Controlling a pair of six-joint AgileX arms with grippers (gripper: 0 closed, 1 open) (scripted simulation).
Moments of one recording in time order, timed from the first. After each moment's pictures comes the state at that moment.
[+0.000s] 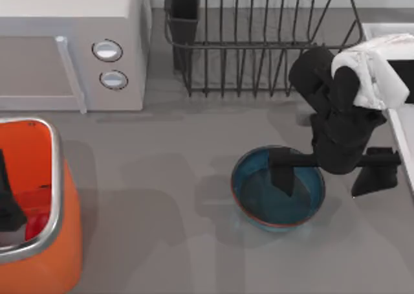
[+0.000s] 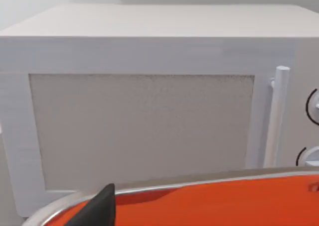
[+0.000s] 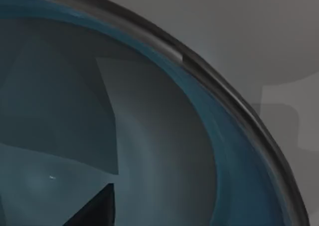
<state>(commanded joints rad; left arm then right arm) 0.00 0.00 0.00 0.00 0.00 0.00 0.49 1.98 1.27 -0.86 0.00 0.51</state>
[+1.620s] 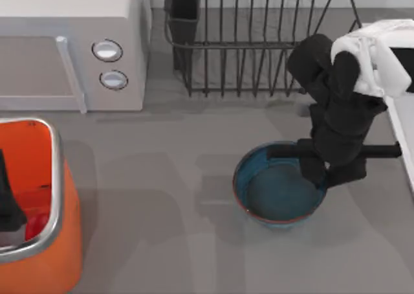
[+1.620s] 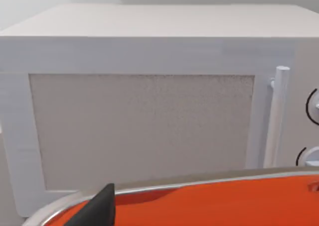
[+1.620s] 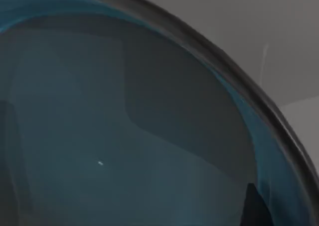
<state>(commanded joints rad) 0.00 0.00 0.00 0.00 0.00 0.00 0.49 1.96 1.33 -0.94 0.00 0.51</state>
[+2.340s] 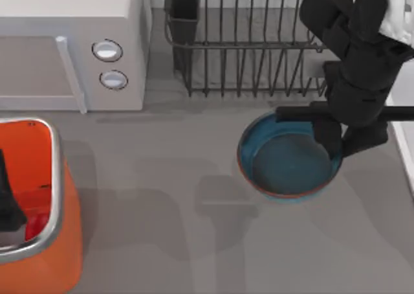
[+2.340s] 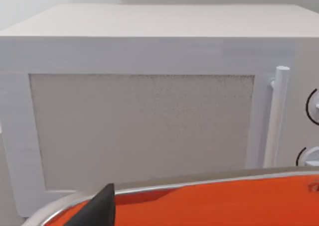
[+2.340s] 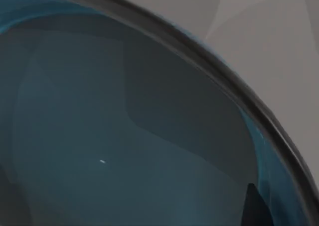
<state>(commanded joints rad) 0.00 0.00 0.00 0.00 0.00 0.00 0.49 1.87 1.53 -1.23 0.00 0.50</state>
